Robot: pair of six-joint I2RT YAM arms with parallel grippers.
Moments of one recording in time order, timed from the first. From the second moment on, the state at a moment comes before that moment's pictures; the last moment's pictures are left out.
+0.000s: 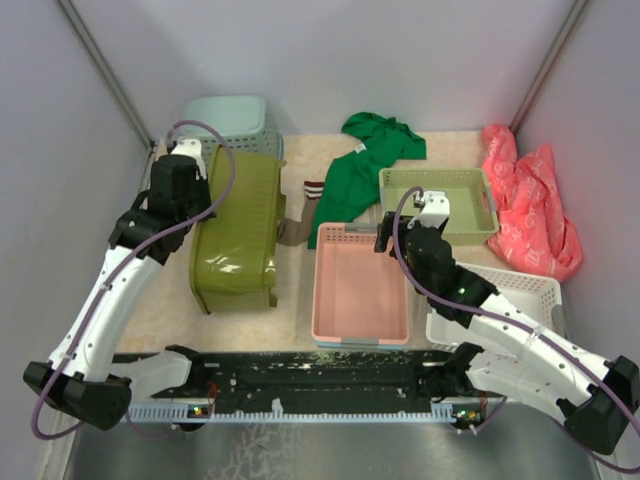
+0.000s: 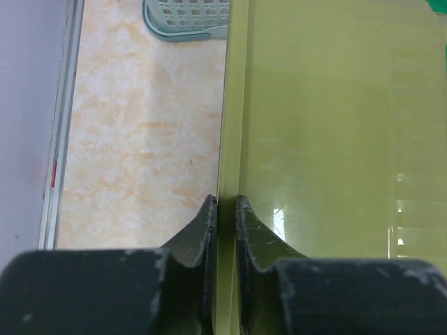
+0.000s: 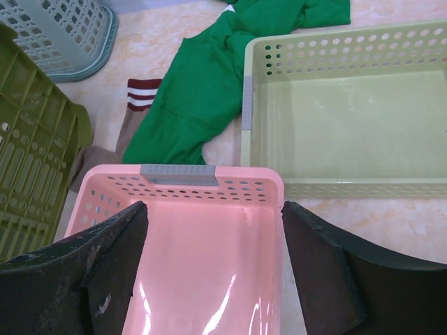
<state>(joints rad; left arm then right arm) -0.35 1.13 1.31 -0.74 -0.39 -0.16 0.78 0.86 0.71 -0.16 0.63 0.39</state>
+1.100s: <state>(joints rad) 0.31 1.03 1.07 -0.44 0.28 -0.34 0.78 0.85 0.71 -0.16 0.63 0.36</state>
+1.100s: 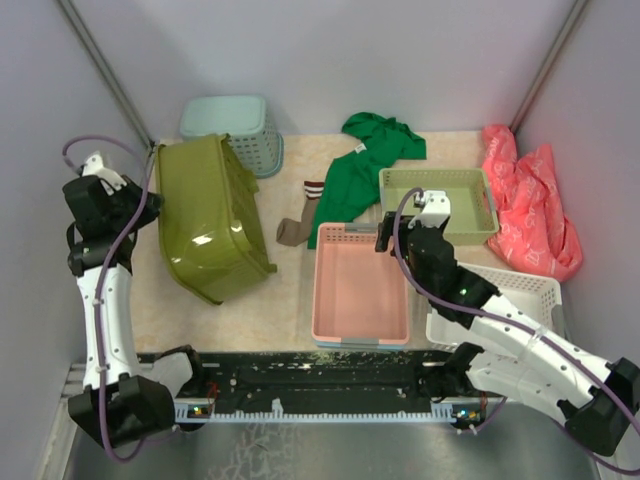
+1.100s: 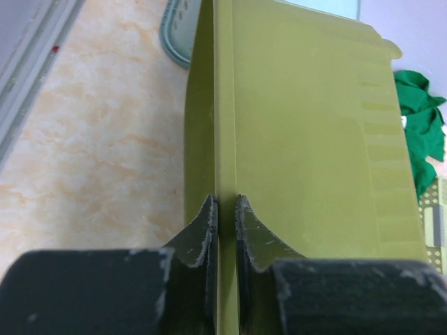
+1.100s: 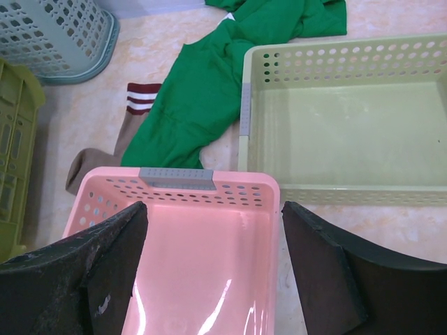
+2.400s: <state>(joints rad) -0.03 1.10 1.23 -0.76 -0.12 -0.34 0.78 0.98 0.75 -0.10 0.45 0.37</state>
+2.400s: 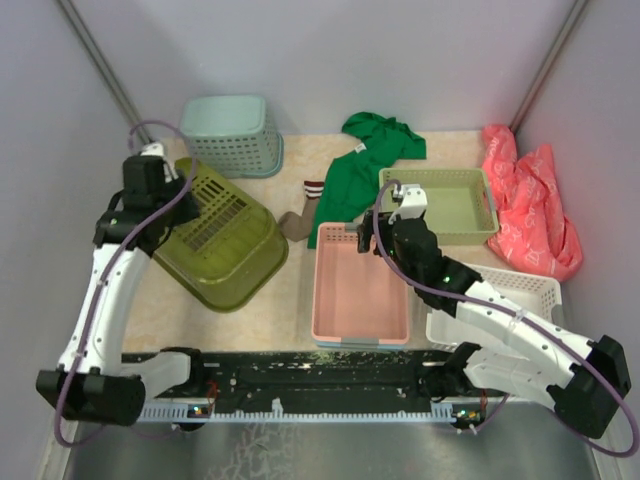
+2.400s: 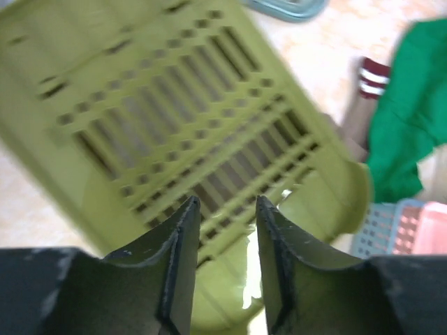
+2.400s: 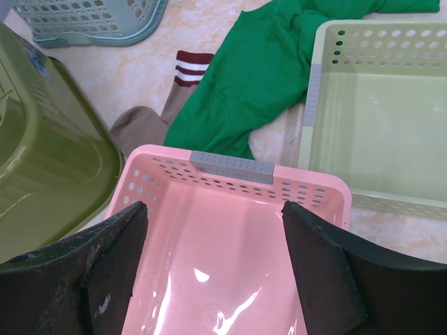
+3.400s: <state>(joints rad) -0.55 1.57 1.41 -0.69 -0.31 -0.45 0.78 0.93 0.75 -0.18 0.50 0.42</state>
